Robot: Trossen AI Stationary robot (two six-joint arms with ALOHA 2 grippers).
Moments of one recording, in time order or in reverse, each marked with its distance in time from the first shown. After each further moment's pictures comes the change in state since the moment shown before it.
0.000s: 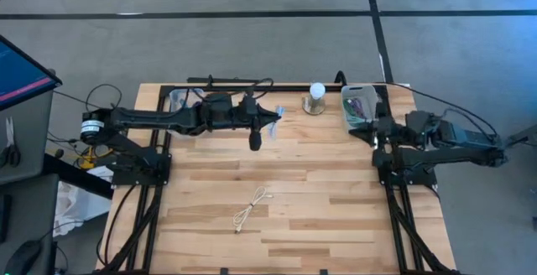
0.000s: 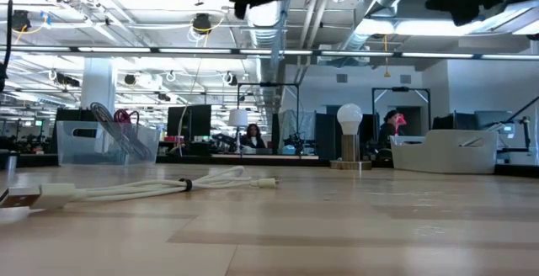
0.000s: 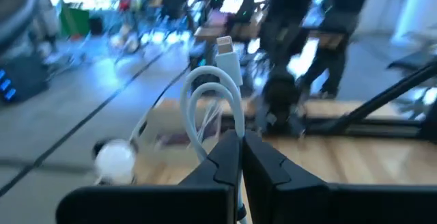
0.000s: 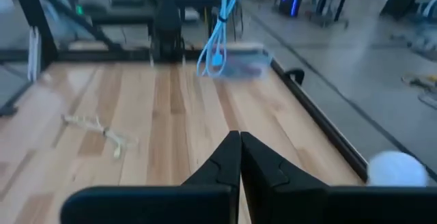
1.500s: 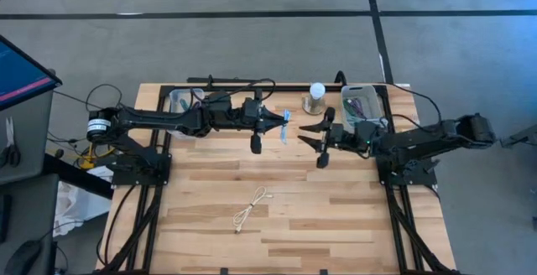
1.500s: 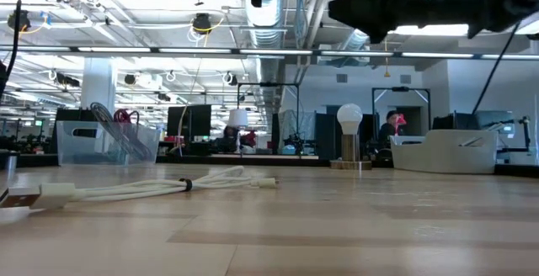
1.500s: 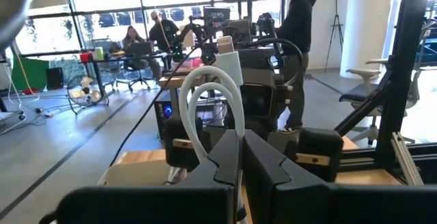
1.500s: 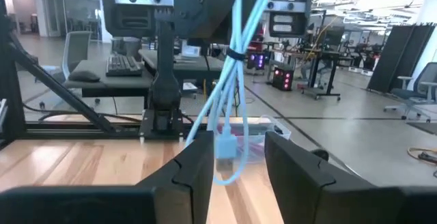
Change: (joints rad) left arm -0.001 0.062 0.000 0.248 0.177 0.014; right arm -0.004 0.791 -0.185 1.323 -0.022 -0.050
